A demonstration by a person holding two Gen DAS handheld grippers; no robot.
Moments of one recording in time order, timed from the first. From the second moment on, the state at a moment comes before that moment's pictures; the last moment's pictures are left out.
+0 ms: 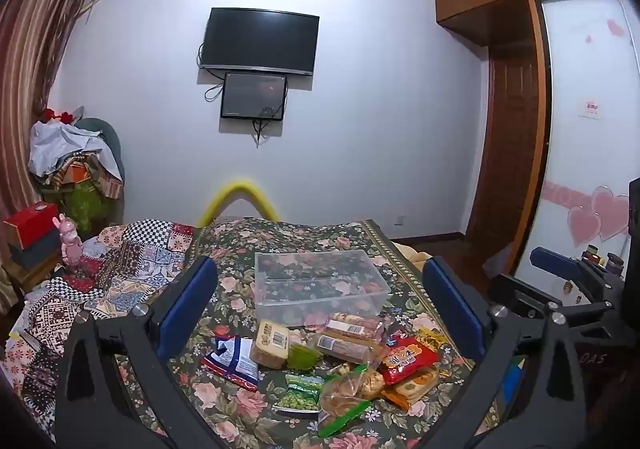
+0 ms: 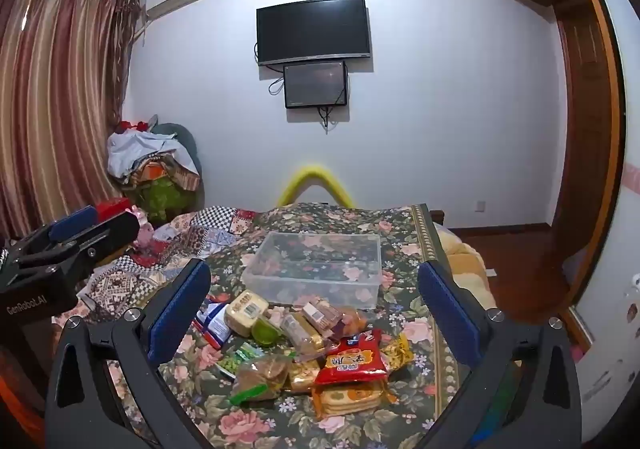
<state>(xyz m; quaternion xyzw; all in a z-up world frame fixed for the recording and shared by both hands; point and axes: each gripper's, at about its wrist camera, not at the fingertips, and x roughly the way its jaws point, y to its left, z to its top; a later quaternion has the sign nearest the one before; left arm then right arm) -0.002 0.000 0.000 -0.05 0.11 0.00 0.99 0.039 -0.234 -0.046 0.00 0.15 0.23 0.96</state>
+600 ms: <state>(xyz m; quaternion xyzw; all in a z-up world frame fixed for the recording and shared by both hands) -0.003 -0.004 0.001 -0.04 0.12 0.00 0.99 0.036 -0.235 -0.043 0.00 0.15 0.23 0.96</state>
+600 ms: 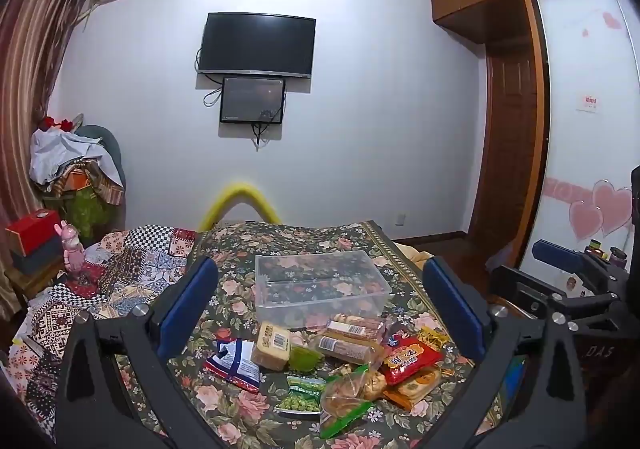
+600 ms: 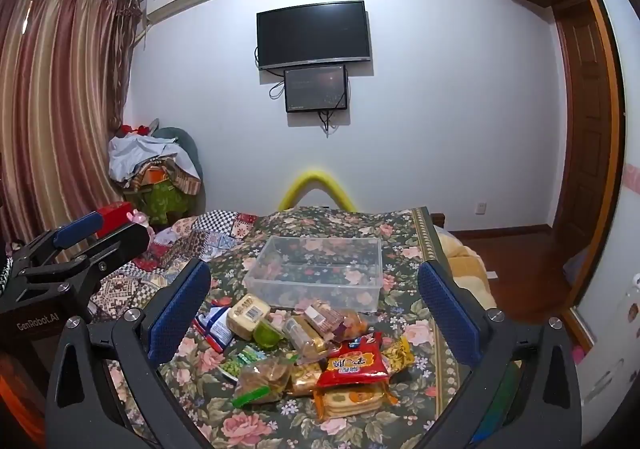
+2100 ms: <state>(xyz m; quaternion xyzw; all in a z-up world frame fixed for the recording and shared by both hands) -0.002 -0.004 -0.002 -0.04 0.12 0.01 0.99 0.033 -0.237 -0.039 0.00 0.14 0.23 0.96</state>
